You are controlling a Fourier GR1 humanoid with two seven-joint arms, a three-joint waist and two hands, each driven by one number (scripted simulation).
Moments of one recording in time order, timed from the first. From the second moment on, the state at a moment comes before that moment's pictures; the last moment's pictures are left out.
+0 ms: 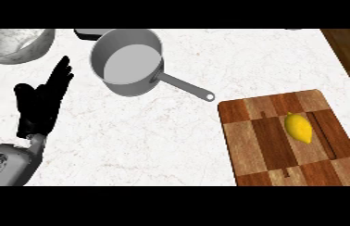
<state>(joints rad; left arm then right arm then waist) -0.26 0.63 -0.34 -1.51 0.34 0.43 0.19 -0.30 -0.58 -0.04 -1.73 -0.24 -0.11 -0.15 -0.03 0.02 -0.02</state>
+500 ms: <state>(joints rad) -0.14 0.67 -0.31 -1.39 0.30 0.44 0.21 -0.15 -0.62 0.00 -1.61 0.03 -0.28 -0.05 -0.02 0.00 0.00</state>
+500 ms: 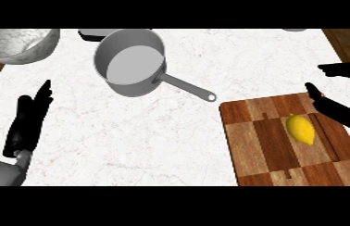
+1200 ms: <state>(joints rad) -0.13 0.65 -0.29 -1.36 0.27 0.44 0.29 0.11 -0.64 0.12 -1.89 0.52 -0.39 0.27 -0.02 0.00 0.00</state>
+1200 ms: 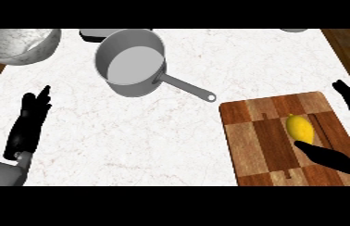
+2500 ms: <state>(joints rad) -0.10 0.61 -0.20 -1.40 0.19 0.36 0.33 -0.06 -0.71 0.20 -2.02 0.42 0.32 0.96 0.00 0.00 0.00</state>
